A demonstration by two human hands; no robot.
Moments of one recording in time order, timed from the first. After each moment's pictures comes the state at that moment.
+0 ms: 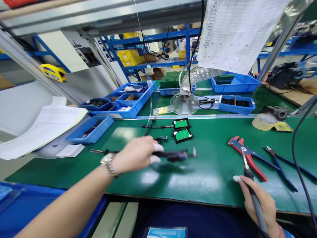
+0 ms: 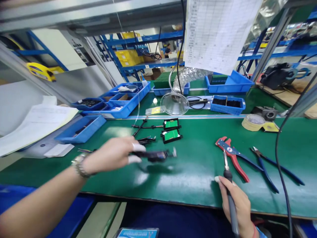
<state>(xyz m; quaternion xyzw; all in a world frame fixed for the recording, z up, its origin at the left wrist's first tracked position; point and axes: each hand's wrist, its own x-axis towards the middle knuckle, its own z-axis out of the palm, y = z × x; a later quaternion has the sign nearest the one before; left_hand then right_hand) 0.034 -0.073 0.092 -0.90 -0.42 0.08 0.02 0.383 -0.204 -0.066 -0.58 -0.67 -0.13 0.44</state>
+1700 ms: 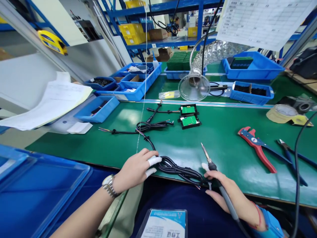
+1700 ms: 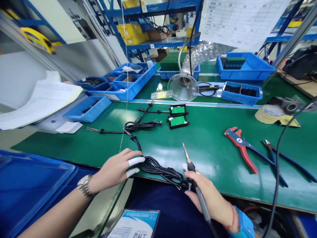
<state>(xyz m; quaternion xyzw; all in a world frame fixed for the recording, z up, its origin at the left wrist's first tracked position) -0.019 -0.154 0.003 -0.90 -0.44 -0.02 -0.03 0.319 -0.205 -0.047 -0.39 -0.82 0.25 0.32</state>
